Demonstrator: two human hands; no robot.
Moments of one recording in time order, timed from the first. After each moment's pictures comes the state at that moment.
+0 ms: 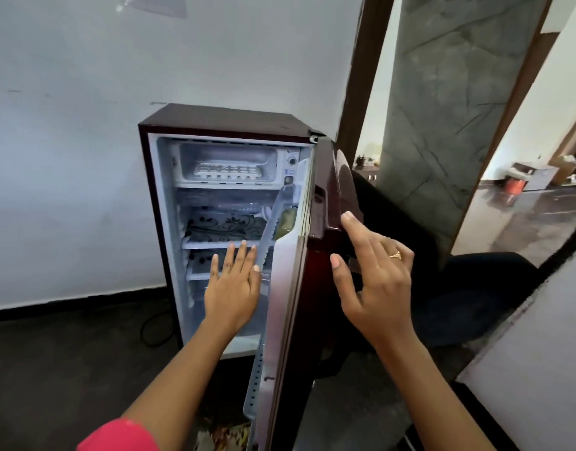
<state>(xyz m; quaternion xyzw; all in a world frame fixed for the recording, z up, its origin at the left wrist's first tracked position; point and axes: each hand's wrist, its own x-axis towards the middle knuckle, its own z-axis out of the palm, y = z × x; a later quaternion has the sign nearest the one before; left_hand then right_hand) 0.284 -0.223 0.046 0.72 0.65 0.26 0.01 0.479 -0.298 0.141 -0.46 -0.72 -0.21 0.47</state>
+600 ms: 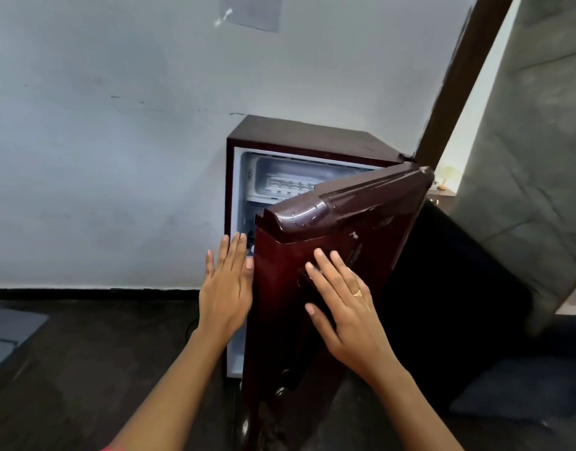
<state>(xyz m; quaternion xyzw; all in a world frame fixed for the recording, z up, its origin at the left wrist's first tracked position) 0.132 -0.176 0.052 0.63 0.64 0.43 -0.02 0.343 -0.194 0.088 -0.38 -0.87 -0.08 0.31</state>
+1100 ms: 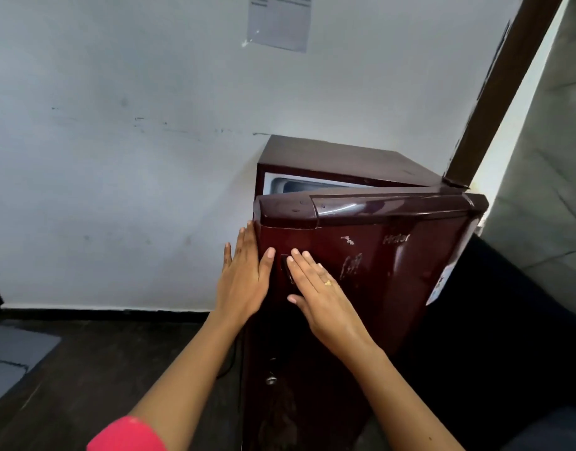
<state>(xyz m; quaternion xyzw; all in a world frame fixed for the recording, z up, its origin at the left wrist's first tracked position) 0.061 -0.083 0.082 0.62 0.67 0.41 0.01 0.228 -0.087 0.085 -0.35 -0.90 -0.02 0.25</state>
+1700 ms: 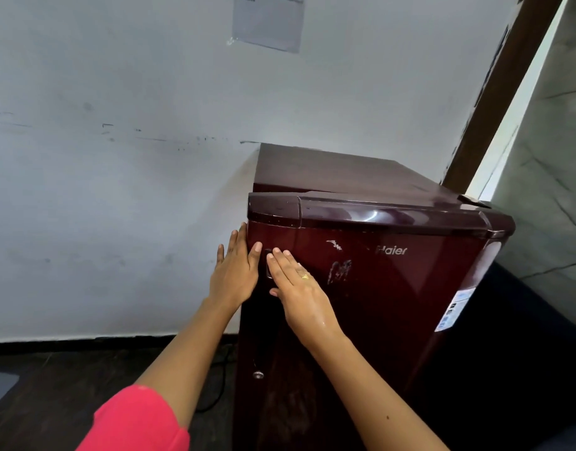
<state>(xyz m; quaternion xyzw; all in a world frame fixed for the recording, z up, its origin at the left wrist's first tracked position) 0.001 0.039 0.091 0.61 0.67 0.40 0.12 0.144 0.023 0.077 -0.39 -0.86 -0.12 0.30</state>
